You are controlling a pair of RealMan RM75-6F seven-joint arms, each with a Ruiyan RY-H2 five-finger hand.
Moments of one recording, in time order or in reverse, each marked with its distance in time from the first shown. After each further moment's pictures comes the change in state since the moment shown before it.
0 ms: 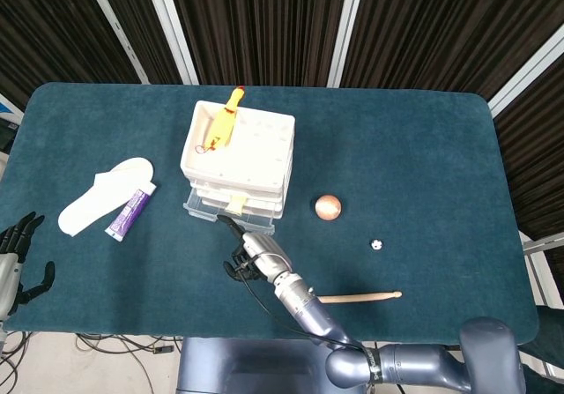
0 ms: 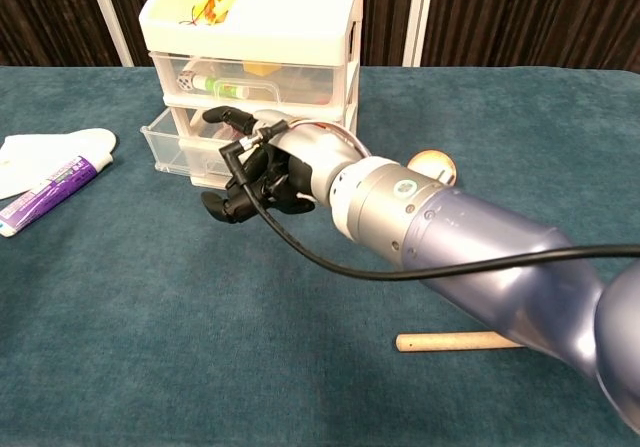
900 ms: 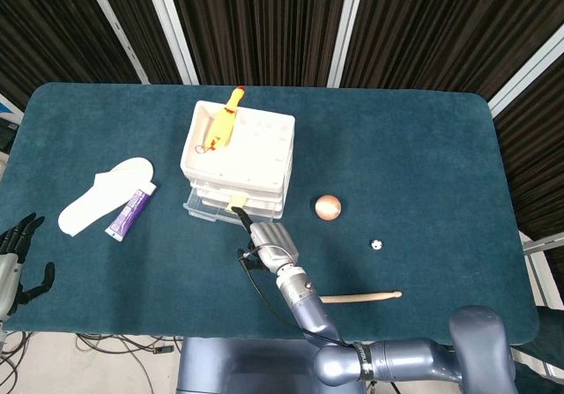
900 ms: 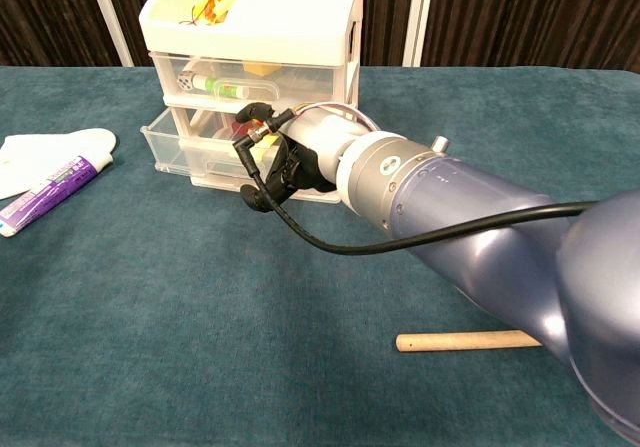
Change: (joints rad) left arm -0.003 0.010 0.002 -0.010 -0.012 -0.020 -0.012; right arm 0.100 0.000 0.015 -0.071 0.286 0.212 -0.429
